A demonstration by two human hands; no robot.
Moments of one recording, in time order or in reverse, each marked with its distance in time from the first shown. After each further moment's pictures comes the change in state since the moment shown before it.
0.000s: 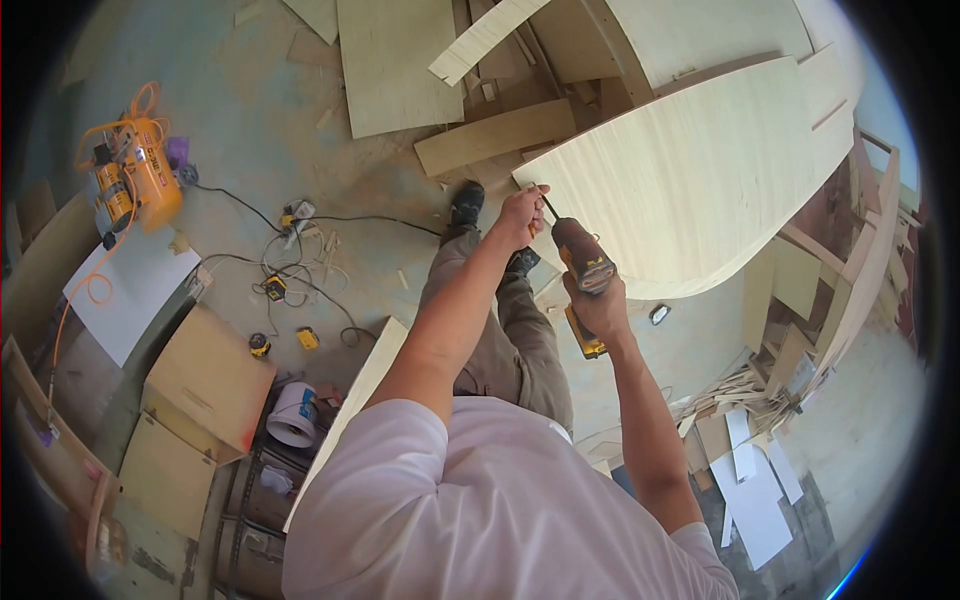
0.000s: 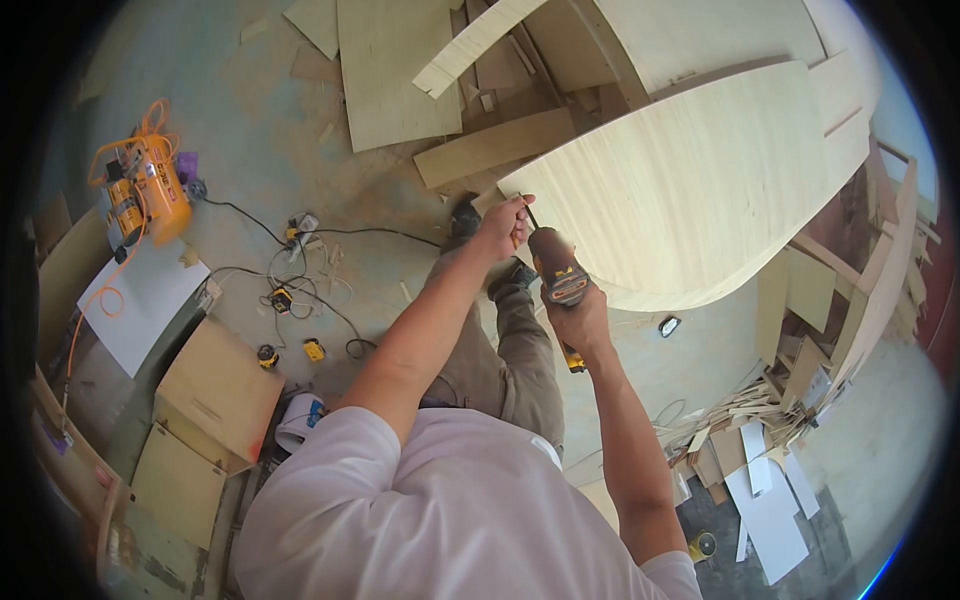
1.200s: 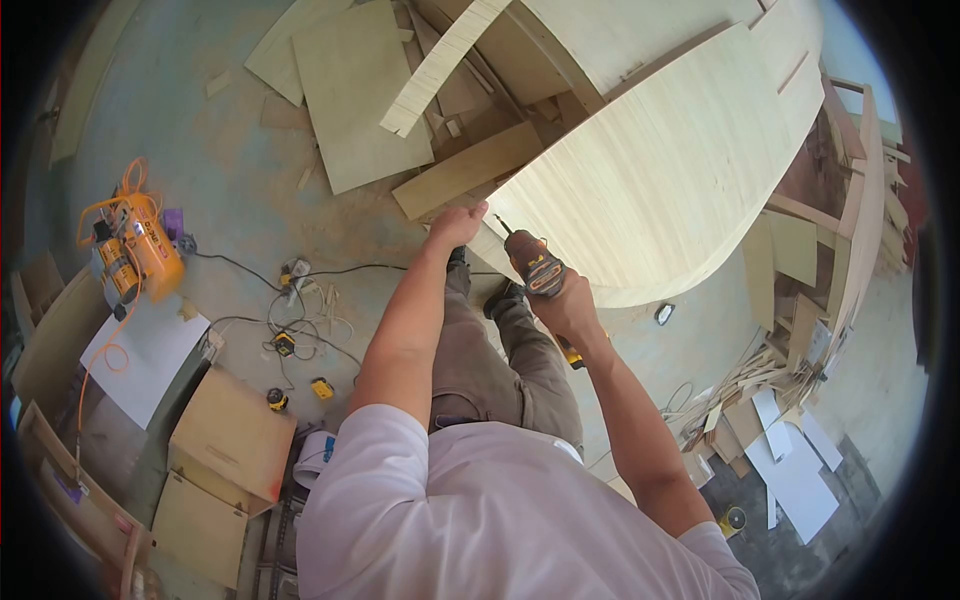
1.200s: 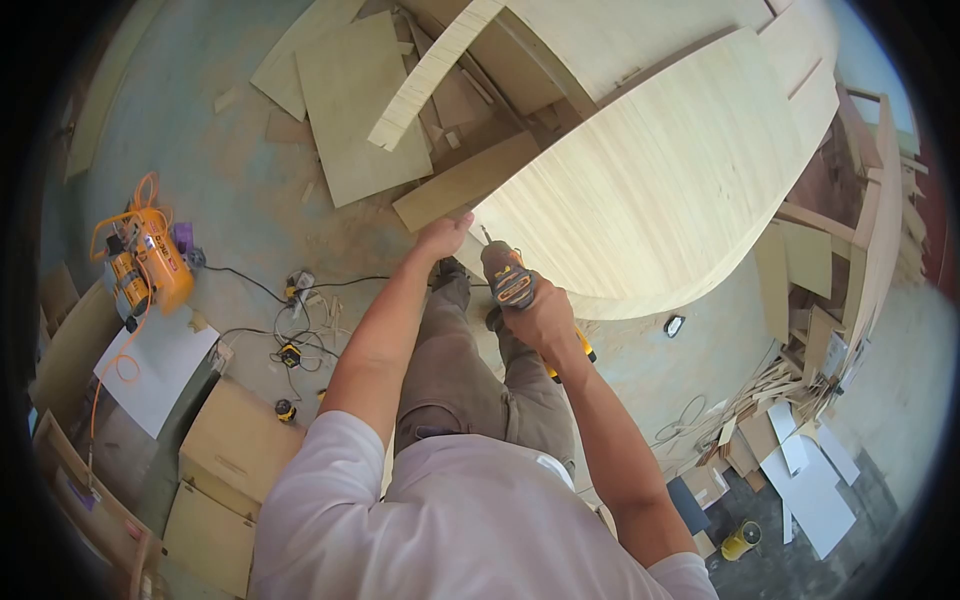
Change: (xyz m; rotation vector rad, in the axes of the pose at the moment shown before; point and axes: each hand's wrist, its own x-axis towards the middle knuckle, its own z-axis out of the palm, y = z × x) left_hand 0.018 0.079 -0.019 1.896 0.231 0.127; right_hand 0.023 -0.030 -0.008 -0.143 -0.021 0.060
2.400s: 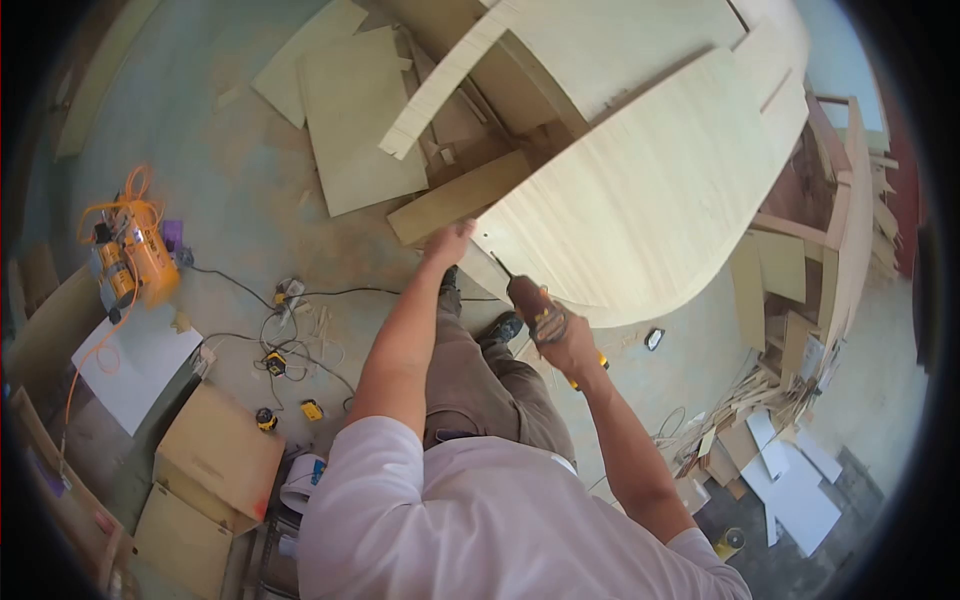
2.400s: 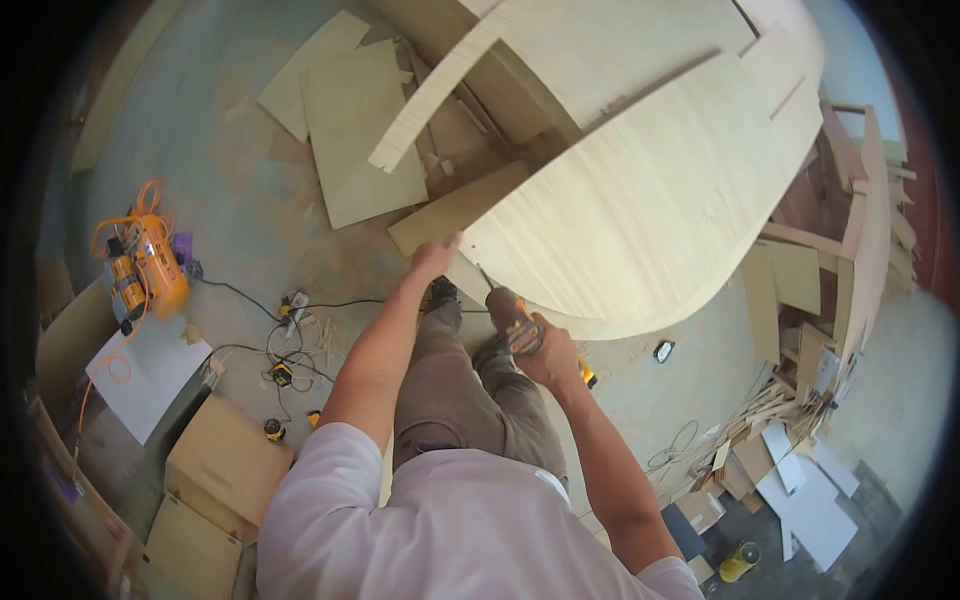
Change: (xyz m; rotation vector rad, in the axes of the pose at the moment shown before) left_hand -0.022 0.009 -0.002 -0.234 0.214 -0.057; right_hand -0.030 0.056 0.003 -0.067 0.026 -0.105
